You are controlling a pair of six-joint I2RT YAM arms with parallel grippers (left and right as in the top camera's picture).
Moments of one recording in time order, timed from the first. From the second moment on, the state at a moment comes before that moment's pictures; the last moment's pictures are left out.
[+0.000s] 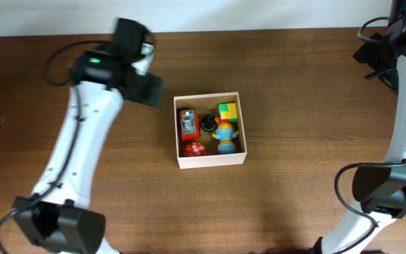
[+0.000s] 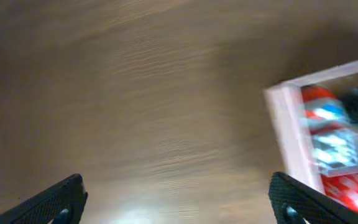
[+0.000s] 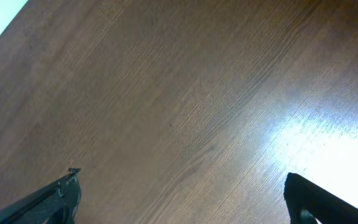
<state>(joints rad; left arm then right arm) -0.23 1.78 1.86 -1.21 -0.21 0.06 -0.23 2.00 2.28 -1.47 0.29 0.63</state>
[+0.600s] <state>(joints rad) 0.06 1.78 1.86 -1.21 -0.13 -0.01 -0.23 2.00 2.28 -1.47 0.29 0.63</state>
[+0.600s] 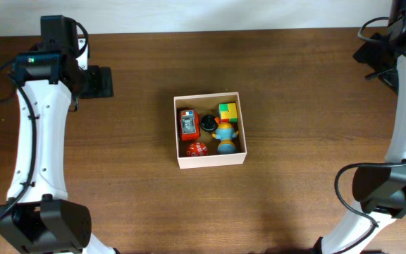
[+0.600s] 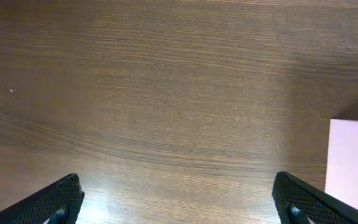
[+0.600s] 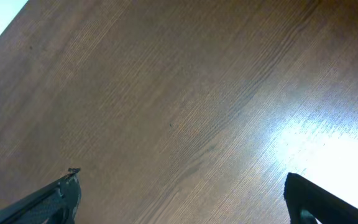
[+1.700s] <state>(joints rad) 0.08 1.44 1.69 -0.81 -0.09 0.01 -0.23 2.00 2.28 -1.47 0.29 0.63</state>
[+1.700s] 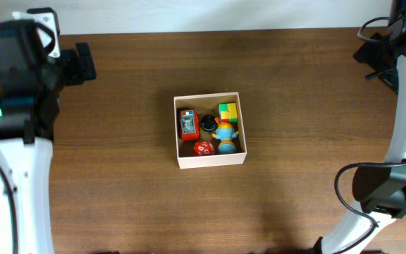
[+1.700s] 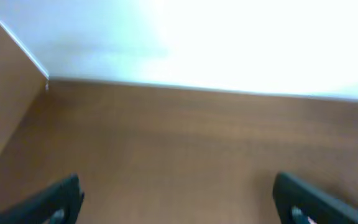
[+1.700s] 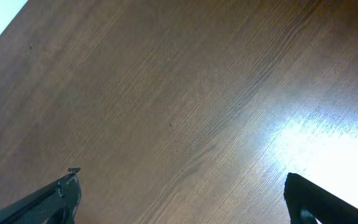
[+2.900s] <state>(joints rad) 0.03 0.25 0.11 0.16 -0.05 0.01 -0.23 2.00 2.28 -1.47 0.29 0.63</state>
